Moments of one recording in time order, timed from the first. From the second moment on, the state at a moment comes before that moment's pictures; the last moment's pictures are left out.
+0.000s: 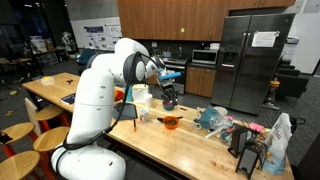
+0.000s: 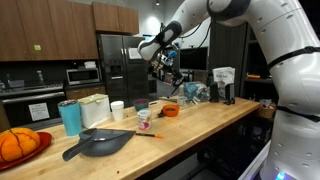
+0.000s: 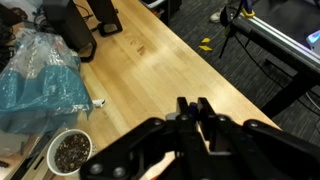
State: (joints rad) arm 0.09 0.45 0.04 -1.53 -0.61 1.32 -0.64
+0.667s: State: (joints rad) arm 0.08 0.59 0.04 -1.50 -0.64 1.30 -0.64
